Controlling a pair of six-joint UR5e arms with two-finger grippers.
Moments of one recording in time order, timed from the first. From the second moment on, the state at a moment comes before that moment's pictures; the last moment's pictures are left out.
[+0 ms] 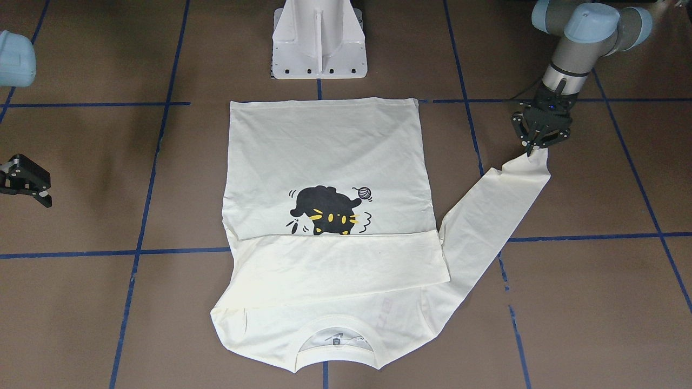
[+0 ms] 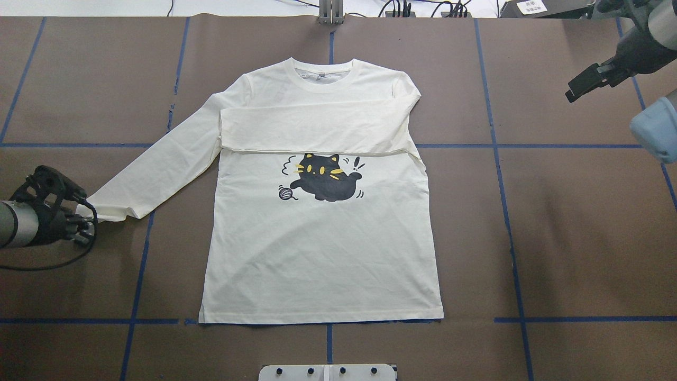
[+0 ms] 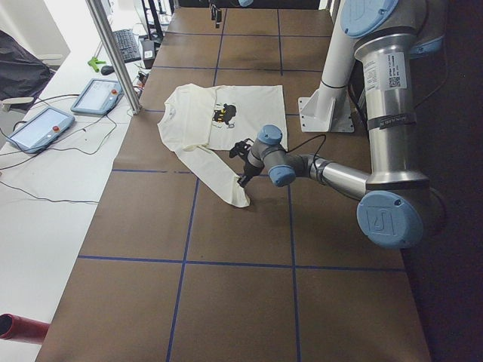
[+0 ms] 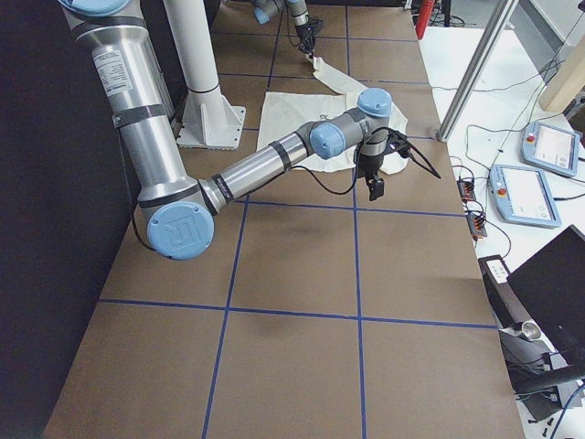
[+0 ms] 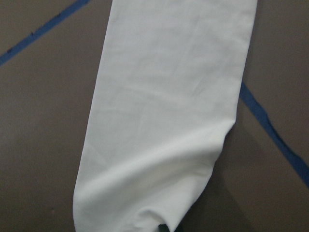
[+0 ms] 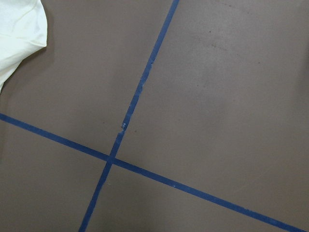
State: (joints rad) left arm -0.69 -1.46 -1.92 -2.19 -1.73 -0.54; right arm 1.19 -1.27 1.79 -1.59 2.22 0.25
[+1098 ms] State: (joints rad) left arm -0.83 -2.56 -1.48 -1.50 -1.64 -0.90; right arm 1.20 -1.27 1.78 -1.59 2.21 0.25
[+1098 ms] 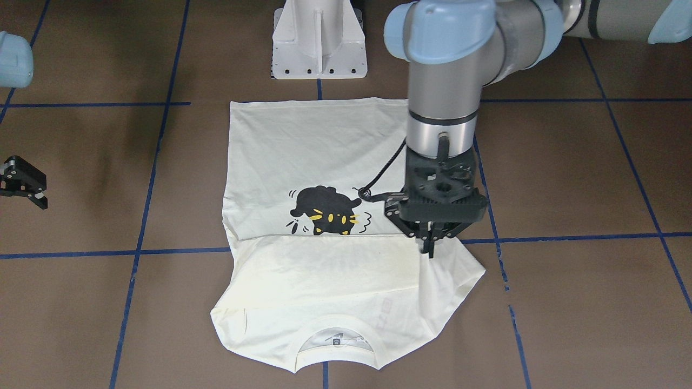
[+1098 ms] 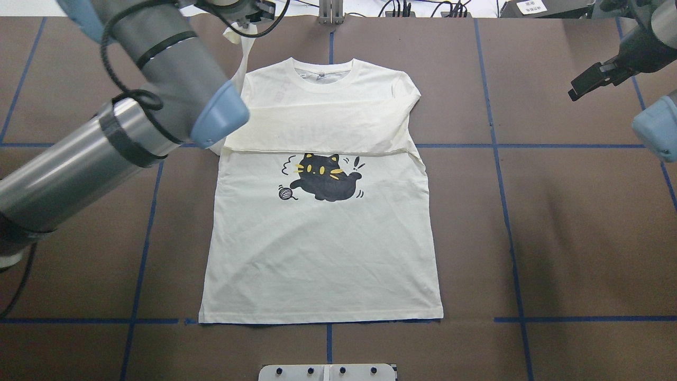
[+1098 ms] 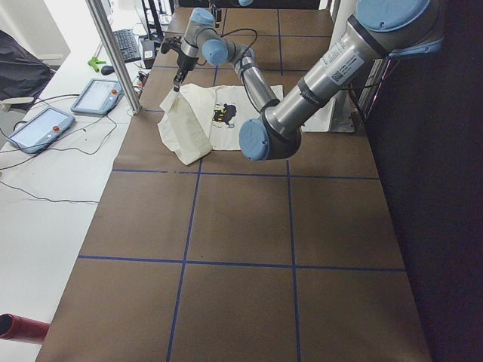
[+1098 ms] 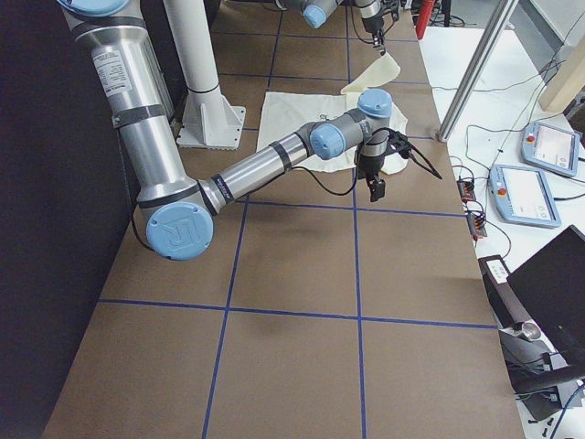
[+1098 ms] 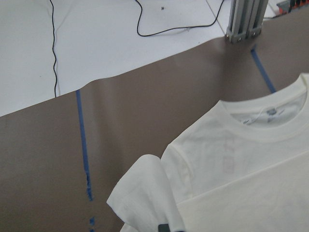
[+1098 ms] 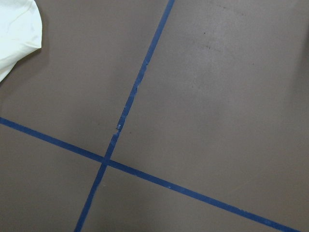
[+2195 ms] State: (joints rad) left arm -0.45 -2.78 -1.07 -1.82 -1.24 -1.14; right arm 1.22 -1.29 1.78 -1.59 2.21 0.26
